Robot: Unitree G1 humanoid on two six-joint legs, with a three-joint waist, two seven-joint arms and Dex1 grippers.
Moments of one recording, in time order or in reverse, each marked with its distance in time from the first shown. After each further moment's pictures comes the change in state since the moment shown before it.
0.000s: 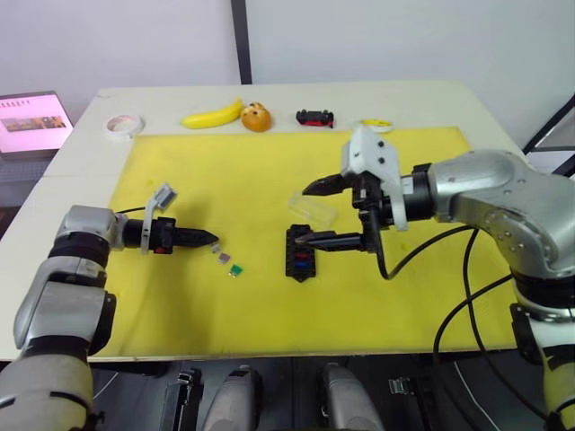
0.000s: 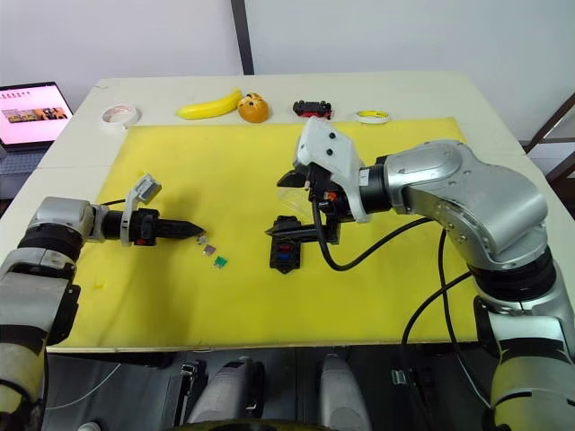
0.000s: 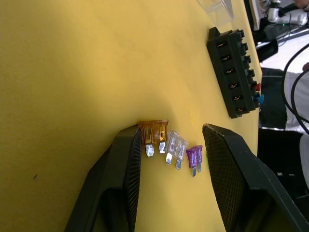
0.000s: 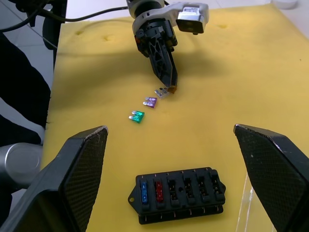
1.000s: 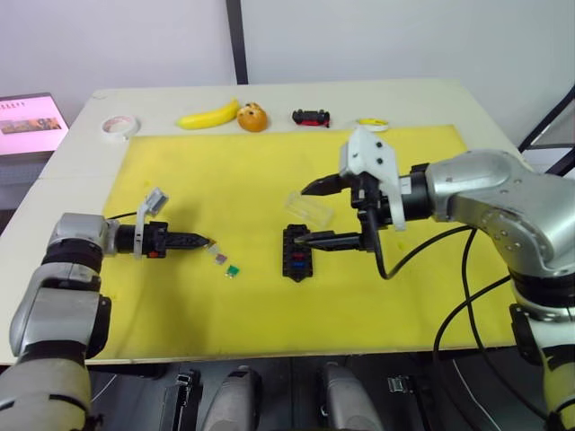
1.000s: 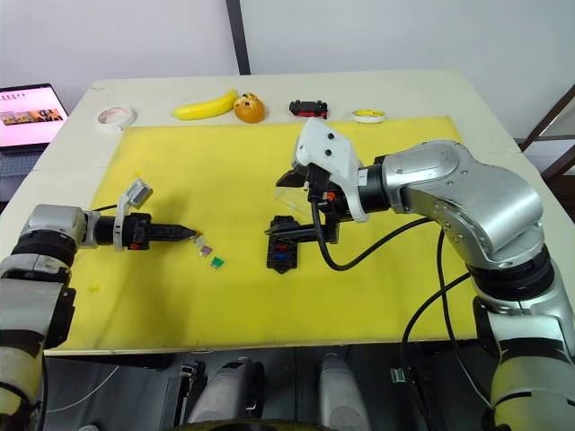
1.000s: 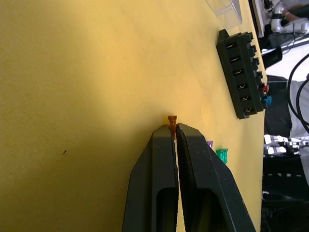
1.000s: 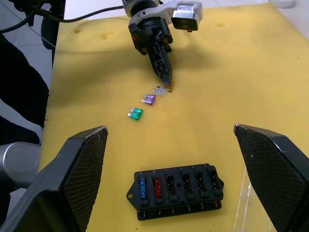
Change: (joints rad) left arm 0.040 0.013 0.075 0.011 0.041 -0.017 0.002; right arm 0.000 0.000 0.012 0.012 -0.009 -0.025 0.010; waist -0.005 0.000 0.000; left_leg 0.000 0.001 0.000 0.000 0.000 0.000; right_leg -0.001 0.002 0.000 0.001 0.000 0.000
